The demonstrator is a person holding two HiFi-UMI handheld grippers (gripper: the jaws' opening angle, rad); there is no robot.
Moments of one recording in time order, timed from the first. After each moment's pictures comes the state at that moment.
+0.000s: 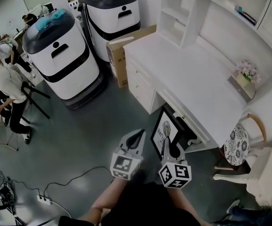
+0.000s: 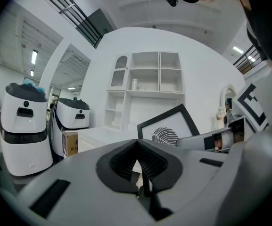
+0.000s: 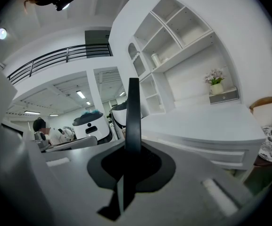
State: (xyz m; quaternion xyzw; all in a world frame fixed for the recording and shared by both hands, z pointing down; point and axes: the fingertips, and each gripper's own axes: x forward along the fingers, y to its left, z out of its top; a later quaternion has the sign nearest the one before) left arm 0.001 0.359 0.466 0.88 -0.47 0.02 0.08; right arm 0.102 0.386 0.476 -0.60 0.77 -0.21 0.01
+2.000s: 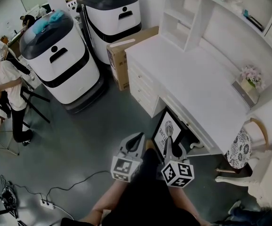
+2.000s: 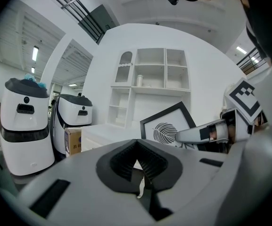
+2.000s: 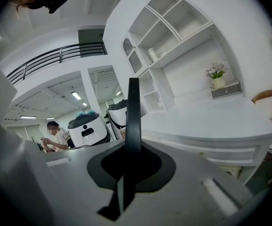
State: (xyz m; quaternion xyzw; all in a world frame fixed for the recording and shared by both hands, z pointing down) left arm -0.029 0.319 0.483 0.87 -0.47 0.03 0.10; right arm 0.085 0.335 0.481 -0.61 0.75 -0.24 0.02
